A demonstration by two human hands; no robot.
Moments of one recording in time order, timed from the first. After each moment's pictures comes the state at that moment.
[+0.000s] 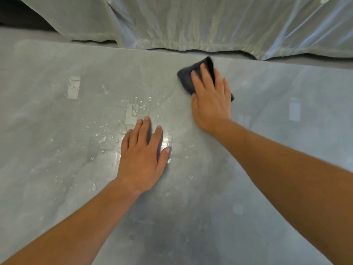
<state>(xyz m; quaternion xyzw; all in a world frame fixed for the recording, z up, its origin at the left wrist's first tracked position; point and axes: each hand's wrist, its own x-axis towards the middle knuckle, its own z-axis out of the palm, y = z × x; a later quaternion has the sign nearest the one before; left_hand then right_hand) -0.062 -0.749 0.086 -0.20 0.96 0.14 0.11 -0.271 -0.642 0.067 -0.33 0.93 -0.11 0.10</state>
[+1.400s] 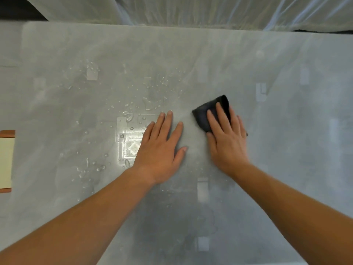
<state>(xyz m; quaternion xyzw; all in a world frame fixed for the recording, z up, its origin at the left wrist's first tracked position) 0.000 -0.780 0.087 -0.06 0.96 0.19 0.17 -0.101 -0.585 0.066 -0.27 0.95 -0.12 0.10</state>
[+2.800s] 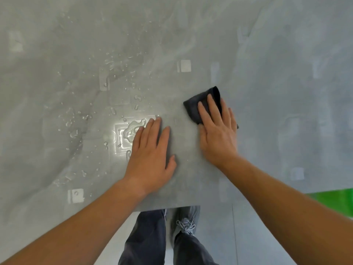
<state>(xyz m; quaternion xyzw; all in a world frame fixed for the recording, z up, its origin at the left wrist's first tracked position) 0.136 -0.705 0.104 -0.05 0.97 0.19 0.16 0.024 -0.525 0.065 -0.23 0.96 -0.14 0.09</state>
